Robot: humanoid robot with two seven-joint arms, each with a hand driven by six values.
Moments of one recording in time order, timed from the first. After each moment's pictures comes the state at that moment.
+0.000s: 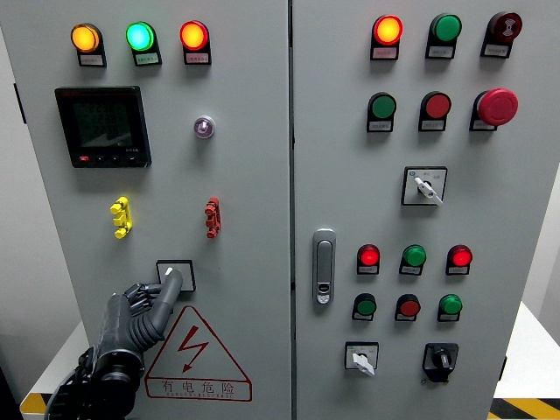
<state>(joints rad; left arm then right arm) -0.58 -0.10 -1.42 -1.56 1.63 0.49 0.63 -0.03 0.12 -0.03 -0.16 0.09 0.17 -0.04</state>
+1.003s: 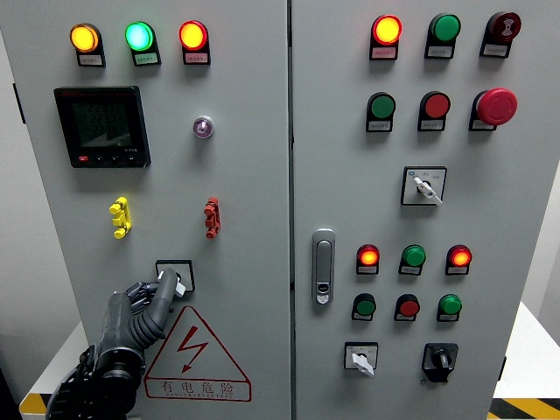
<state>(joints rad) -0.59 -0.10 -1.42 -1.54 1.63 0.49 0.63 -0.03 0.12 -0.03 -0.16 0.09 0.17 -0.04</state>
